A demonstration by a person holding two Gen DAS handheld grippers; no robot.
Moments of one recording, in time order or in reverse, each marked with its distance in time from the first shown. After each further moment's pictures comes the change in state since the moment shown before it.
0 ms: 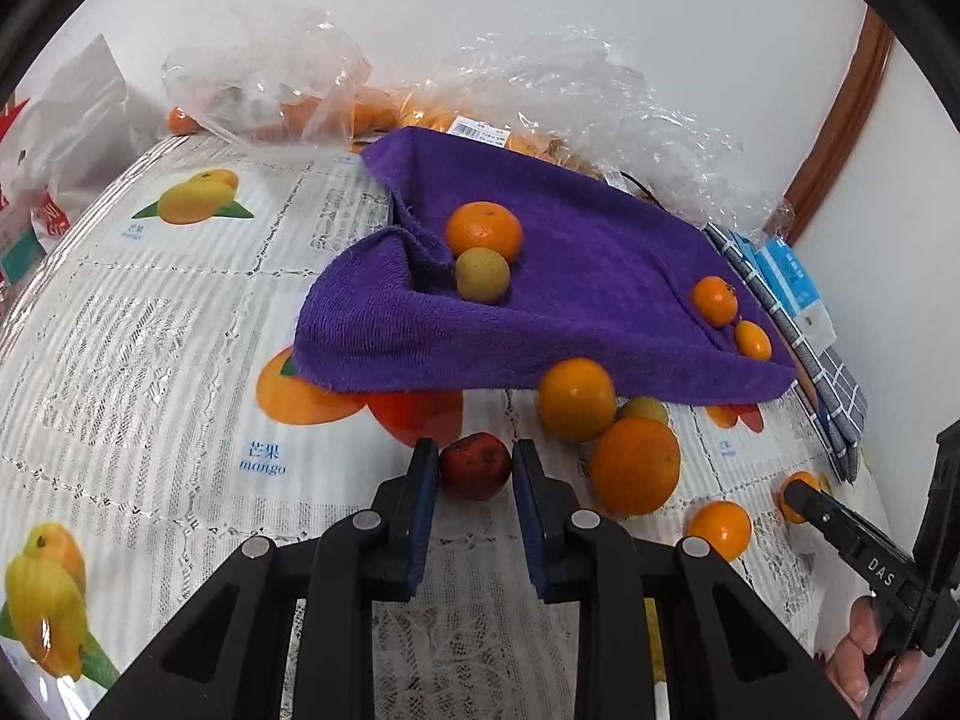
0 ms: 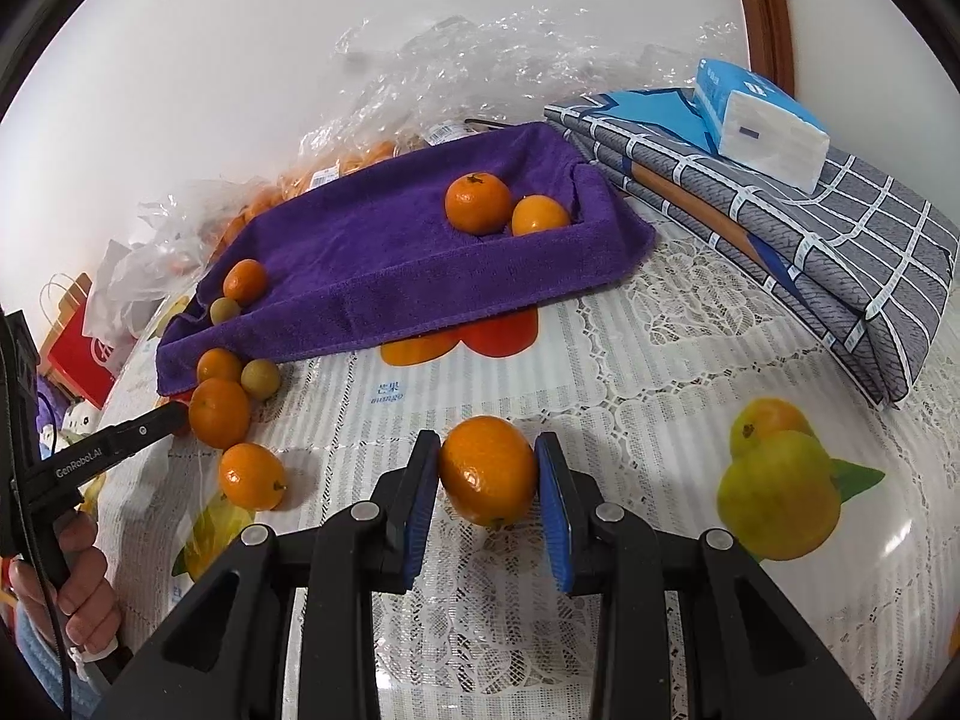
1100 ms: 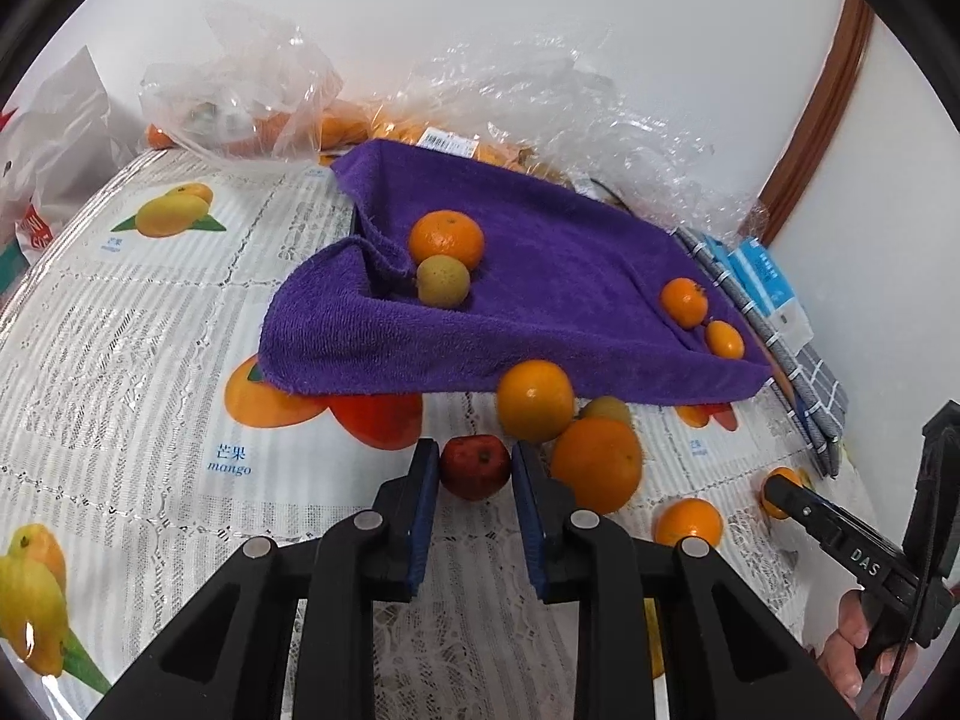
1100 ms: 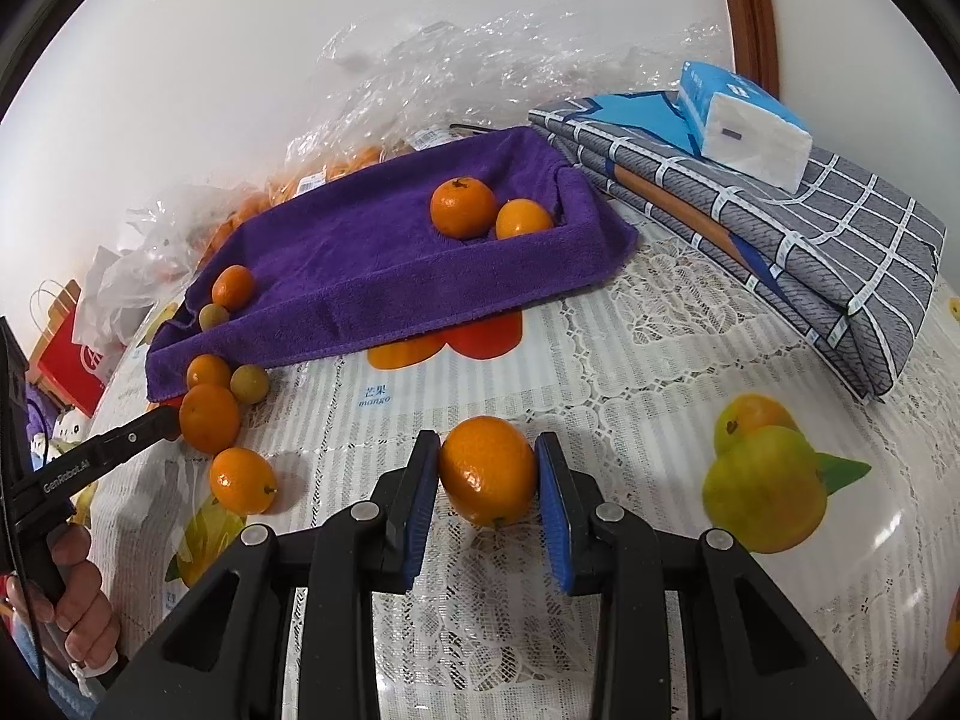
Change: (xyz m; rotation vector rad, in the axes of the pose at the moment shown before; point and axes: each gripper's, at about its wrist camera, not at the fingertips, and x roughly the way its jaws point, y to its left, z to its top) left arm -0.008 -0.013 -0.006 0.017 -0.053 -0.055; right arm -0.004 -0.006 0.000 0.012 -0.016 -0.024
